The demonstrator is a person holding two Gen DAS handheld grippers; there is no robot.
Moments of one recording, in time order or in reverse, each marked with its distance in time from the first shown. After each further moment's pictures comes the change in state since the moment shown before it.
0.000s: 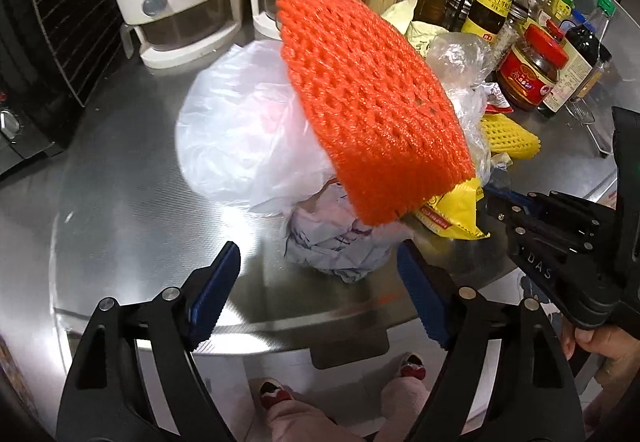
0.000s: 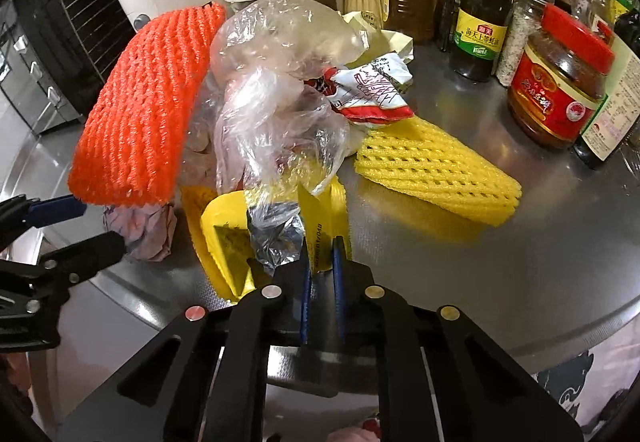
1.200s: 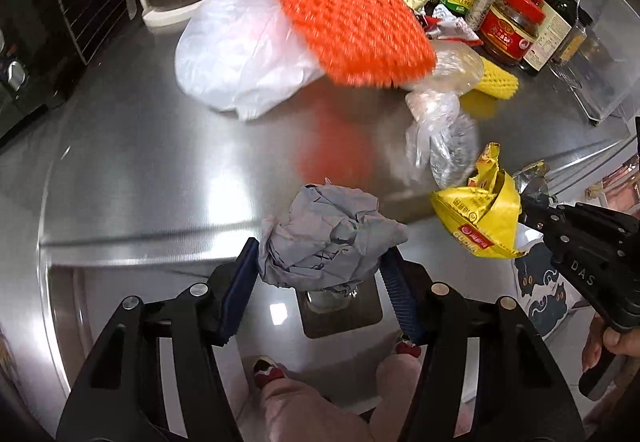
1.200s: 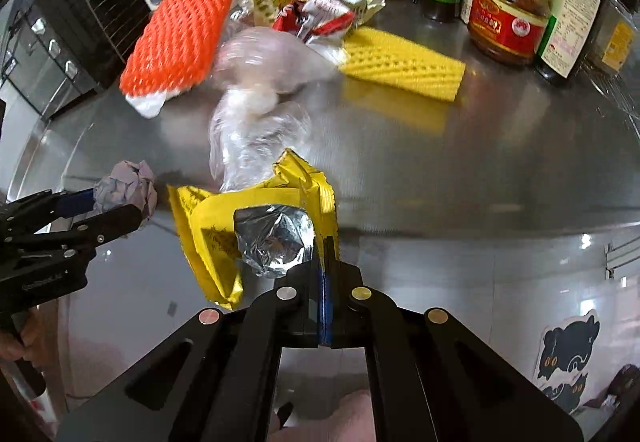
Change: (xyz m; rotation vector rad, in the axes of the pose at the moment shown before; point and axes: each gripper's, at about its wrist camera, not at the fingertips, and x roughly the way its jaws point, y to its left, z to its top) left arm -0.012 -0.012 -0.066 0.000 0.039 -0.014; right arm -0.043 -0.001 -0.073 0.045 0.077 0.005
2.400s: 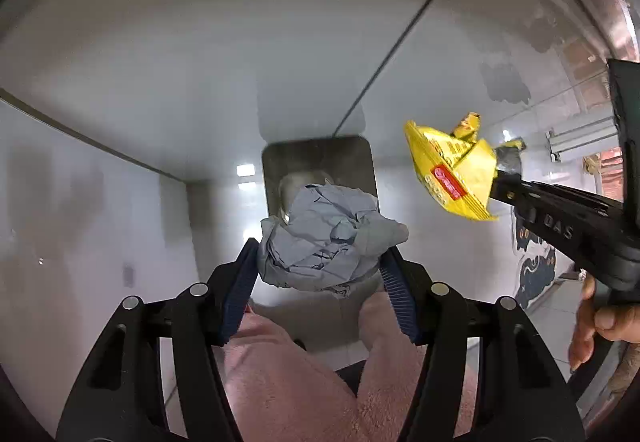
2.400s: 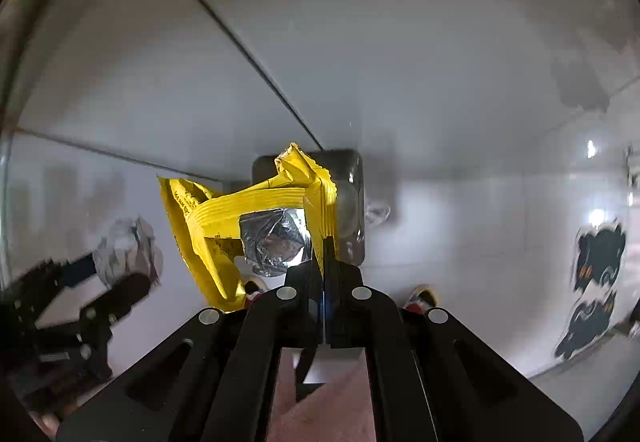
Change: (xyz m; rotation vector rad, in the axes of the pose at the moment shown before) left arm 0.149 -0.001 -0.140 -0.081 0.279 -0.068; right arm 0.172 -0.022 -0.109 0.191 0.330 0.003
